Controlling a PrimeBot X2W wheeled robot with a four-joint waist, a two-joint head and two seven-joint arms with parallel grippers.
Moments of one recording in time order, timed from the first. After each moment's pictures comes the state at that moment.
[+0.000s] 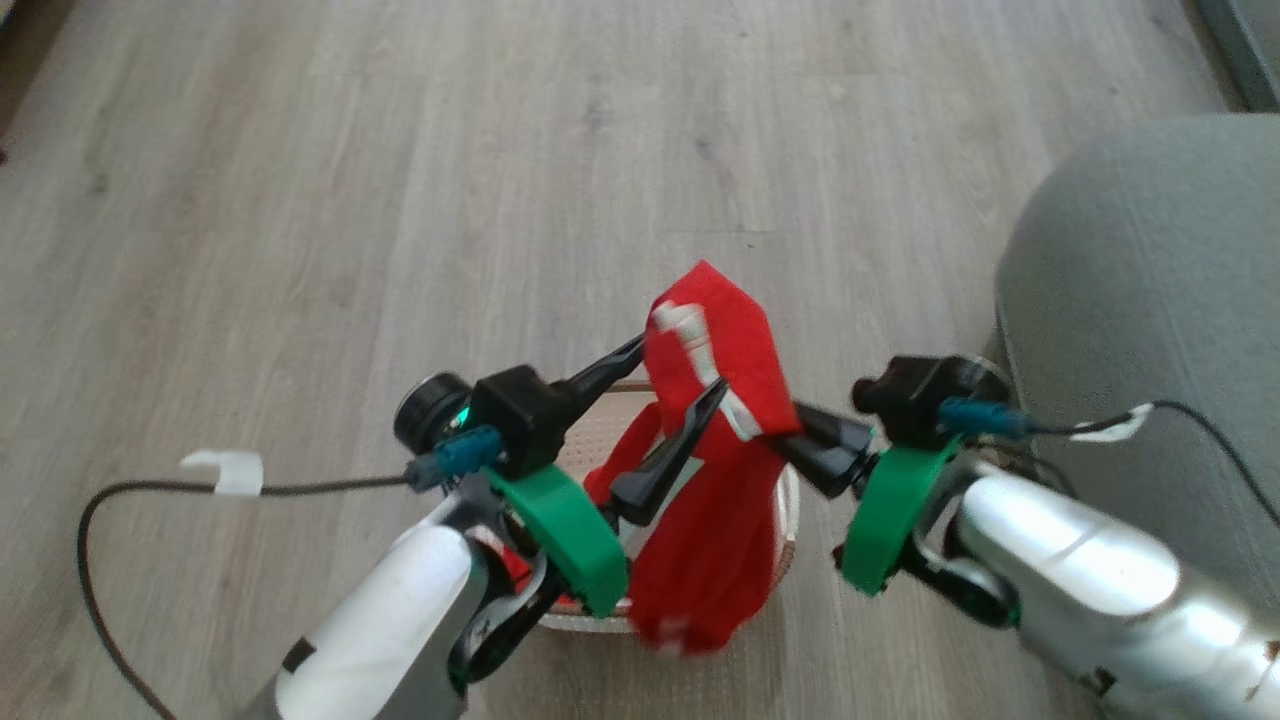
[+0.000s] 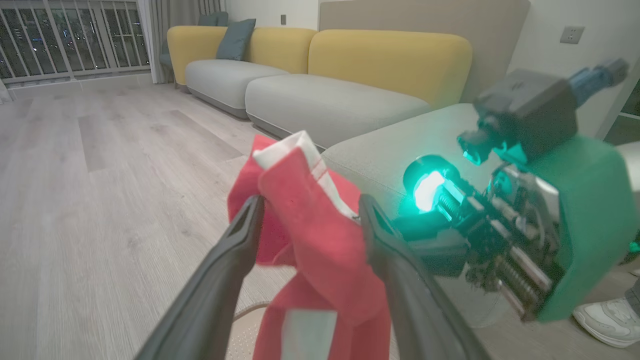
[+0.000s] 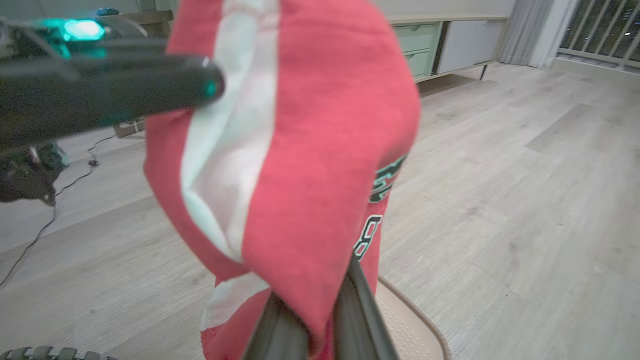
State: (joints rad) left arm -0.42 0.21 -0.70 0.07 -0.50 -0.09 -0.05; right arm -0.67 -0.44 1.10 0.37 0.77 0.13 -0.25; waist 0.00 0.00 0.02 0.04
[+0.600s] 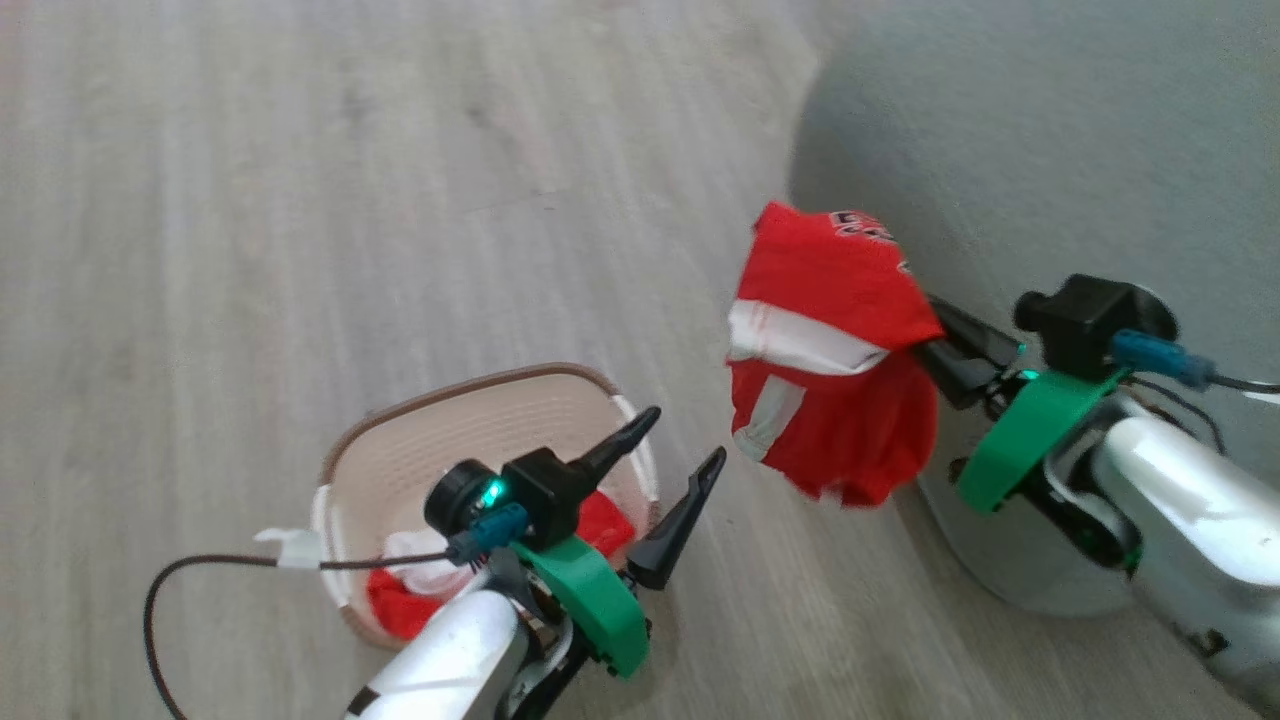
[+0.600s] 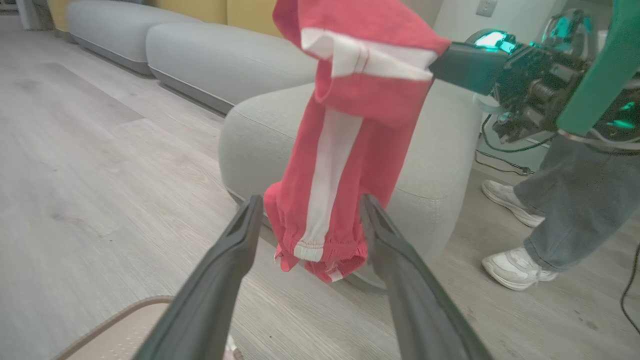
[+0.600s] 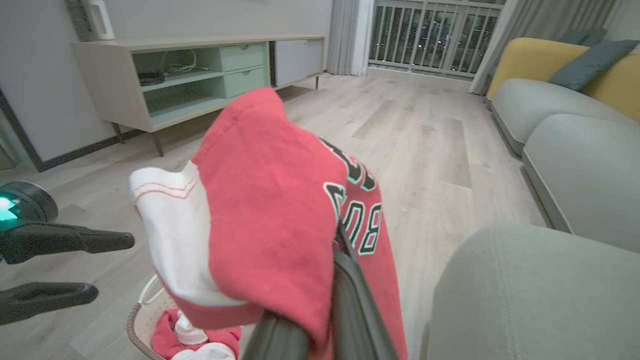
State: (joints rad) left arm -0.35 0.13 -0.73 0.31 -0.46 -0.09 -0.24; right arm -0.60 -0.56 0.82 0.30 0.69 0.13 -0.25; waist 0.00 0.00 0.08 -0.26
